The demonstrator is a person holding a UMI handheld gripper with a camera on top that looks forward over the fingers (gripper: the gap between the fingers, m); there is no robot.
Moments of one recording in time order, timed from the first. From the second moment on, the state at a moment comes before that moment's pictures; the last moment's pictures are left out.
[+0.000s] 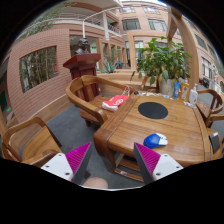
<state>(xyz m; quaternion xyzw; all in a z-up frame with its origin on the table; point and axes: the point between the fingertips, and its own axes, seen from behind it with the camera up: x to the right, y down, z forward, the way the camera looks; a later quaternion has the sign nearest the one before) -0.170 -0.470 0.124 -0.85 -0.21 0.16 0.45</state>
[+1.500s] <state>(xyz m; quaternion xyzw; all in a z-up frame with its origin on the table) -0.086 -0.230 -0.009 -0.89 -0.03 -0.02 0.45</state>
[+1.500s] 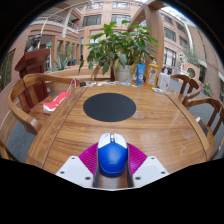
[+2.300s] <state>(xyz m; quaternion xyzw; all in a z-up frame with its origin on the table) -0.116 -0.015 0.065 -0.87 -0.05 0.01 0.49</state>
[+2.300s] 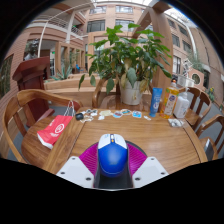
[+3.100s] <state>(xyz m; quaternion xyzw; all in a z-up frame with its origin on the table) -0.100 -0.104 0.131 -0.87 -0.04 0.00 0.50</state>
